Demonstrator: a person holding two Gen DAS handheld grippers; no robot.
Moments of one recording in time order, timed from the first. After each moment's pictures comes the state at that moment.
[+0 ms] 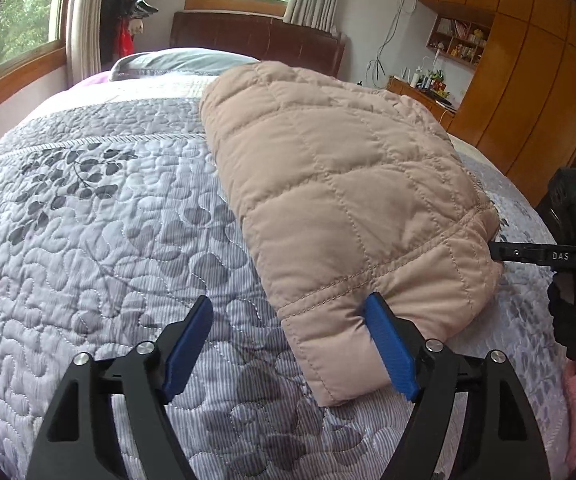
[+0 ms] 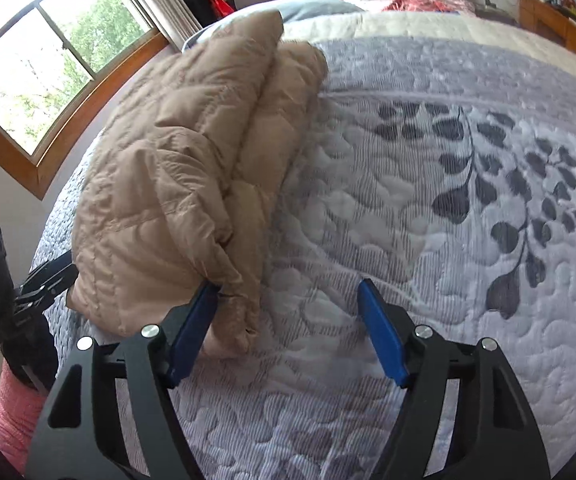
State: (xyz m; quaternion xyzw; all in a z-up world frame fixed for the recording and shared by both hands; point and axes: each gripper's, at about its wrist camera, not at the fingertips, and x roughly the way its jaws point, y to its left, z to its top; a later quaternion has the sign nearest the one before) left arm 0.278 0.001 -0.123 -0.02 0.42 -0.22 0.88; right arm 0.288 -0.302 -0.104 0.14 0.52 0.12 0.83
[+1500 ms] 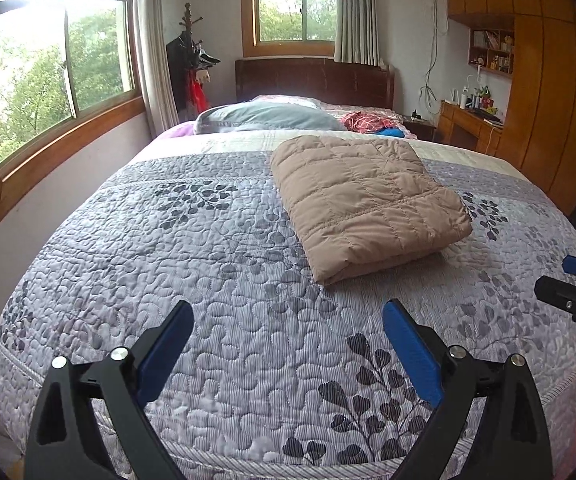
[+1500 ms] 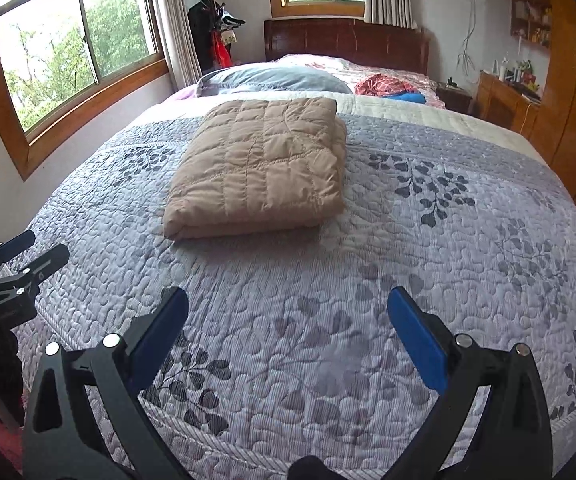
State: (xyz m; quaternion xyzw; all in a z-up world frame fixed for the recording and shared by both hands) left arm 0.099 0.009 -0.009 0.03 0.36 -0.07 0.93; right arm 0.088 -0.203 0.019 0.03 0.43 0.03 0.90
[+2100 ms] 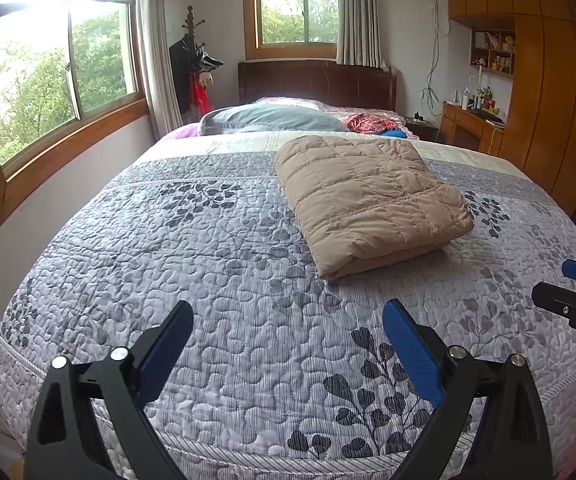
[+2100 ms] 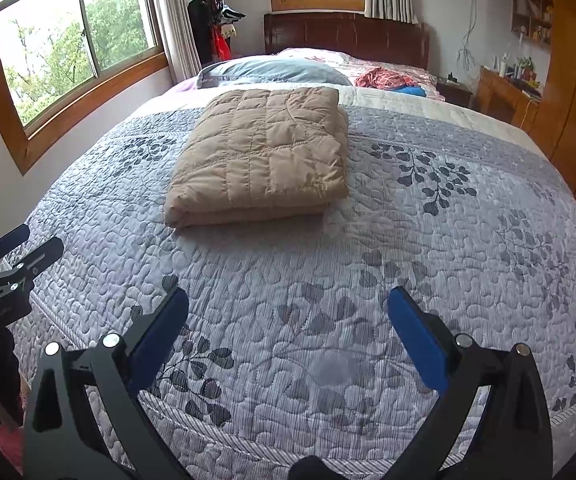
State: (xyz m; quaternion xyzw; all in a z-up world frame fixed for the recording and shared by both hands) left arm 0.091 0.011 -0.012 0.04 0.35 -0.07 0.93; right arm 0.084 -0.201 0.013 0.03 0.44 0.04 0.90
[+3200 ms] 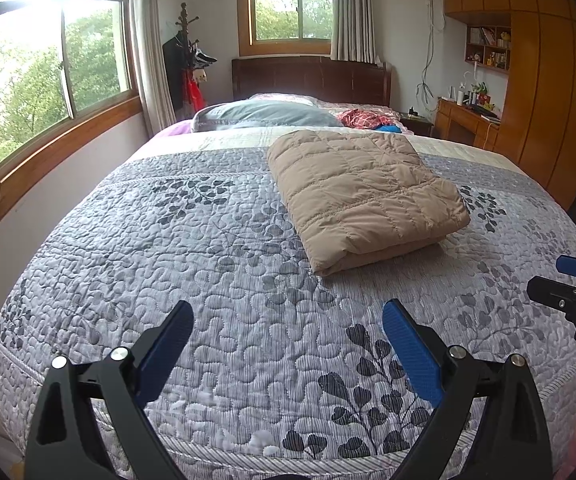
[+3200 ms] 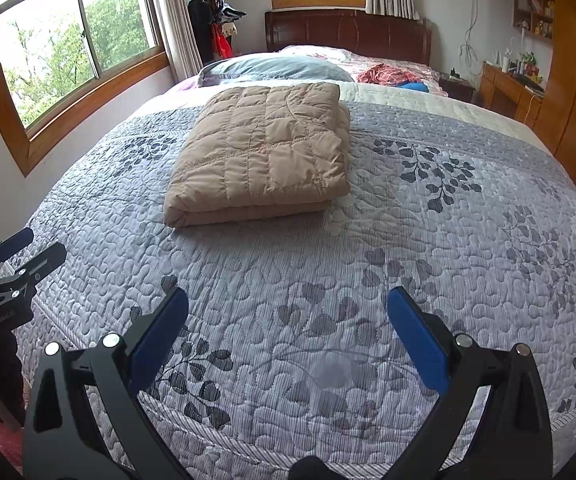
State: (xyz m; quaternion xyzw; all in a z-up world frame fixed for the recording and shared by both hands) left arm 0.094 0.009 -0.017 0.04 0.36 -0.08 0.93; right arm 0.089 -0.207 0.008 0.03 0.44 0.04 0.90
